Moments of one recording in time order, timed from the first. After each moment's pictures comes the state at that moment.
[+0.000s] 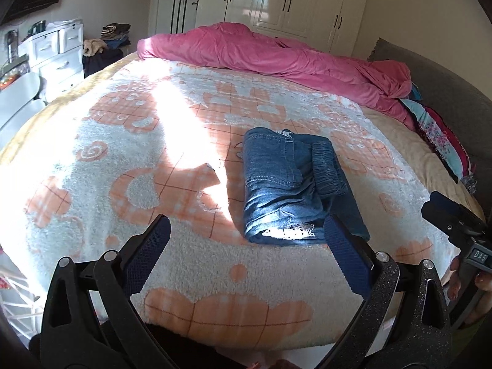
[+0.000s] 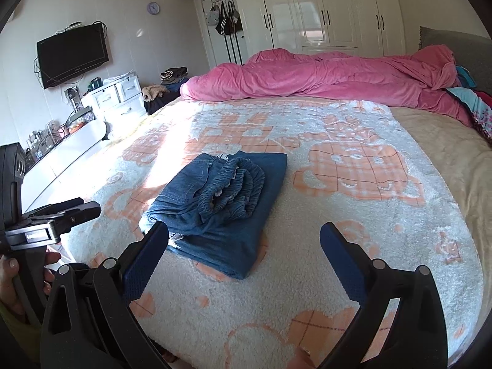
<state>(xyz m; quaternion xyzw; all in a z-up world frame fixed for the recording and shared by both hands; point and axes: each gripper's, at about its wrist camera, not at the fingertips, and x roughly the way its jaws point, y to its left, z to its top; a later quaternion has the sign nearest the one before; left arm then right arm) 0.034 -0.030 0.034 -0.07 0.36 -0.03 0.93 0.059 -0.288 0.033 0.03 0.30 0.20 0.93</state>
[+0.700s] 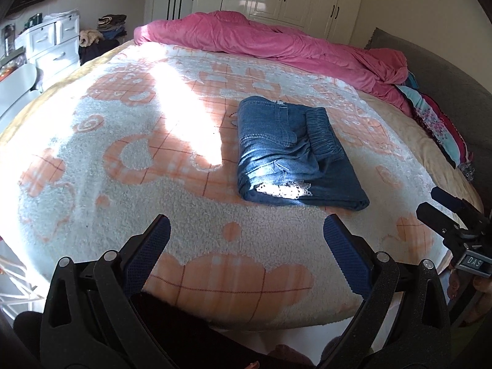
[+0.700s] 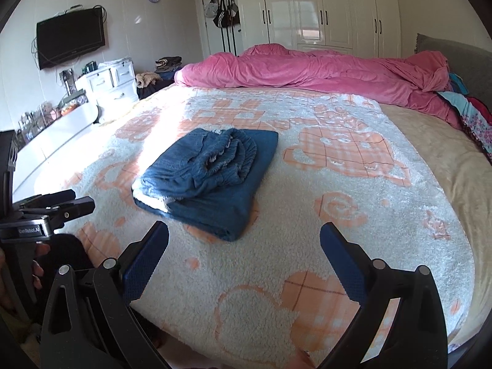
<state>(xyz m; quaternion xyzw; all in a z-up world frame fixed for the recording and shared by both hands) 0.009 -0.038 0.005 -0.07 0.38 -0.04 0.92 0.027 -0.282 0.001 -0.01 0.32 0.18 0.93</state>
